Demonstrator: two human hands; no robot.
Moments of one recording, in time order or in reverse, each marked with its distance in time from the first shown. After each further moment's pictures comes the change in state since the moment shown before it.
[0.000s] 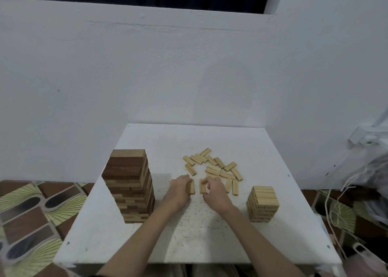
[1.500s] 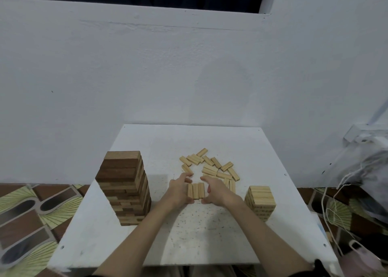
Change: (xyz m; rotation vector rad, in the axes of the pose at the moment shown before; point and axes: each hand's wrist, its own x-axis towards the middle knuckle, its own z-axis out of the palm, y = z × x) left_hand 0.006 0.000 0.004 -0.238 -0.066 -0.014; right_hand -0.001 -0.011 -0.037 -0.058 -0.270 0.004
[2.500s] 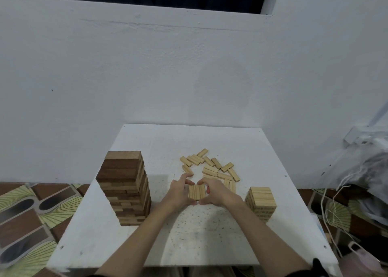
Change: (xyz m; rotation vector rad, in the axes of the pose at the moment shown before) left_hand -0.004 0.002 0.002 -0.002 -0.005 -0.009; right_hand 0.006 0.002 0.001 -0.016 -0.021 -0.026
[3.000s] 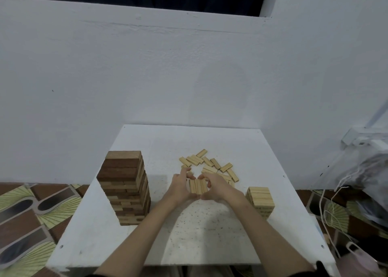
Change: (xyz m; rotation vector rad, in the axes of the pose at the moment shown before) left_hand -0.005 0.019 -0.006 -0.040 0.058 0.086; right_hand -0.003 -0.005 -0.015 -0.030 0.044 -0.035
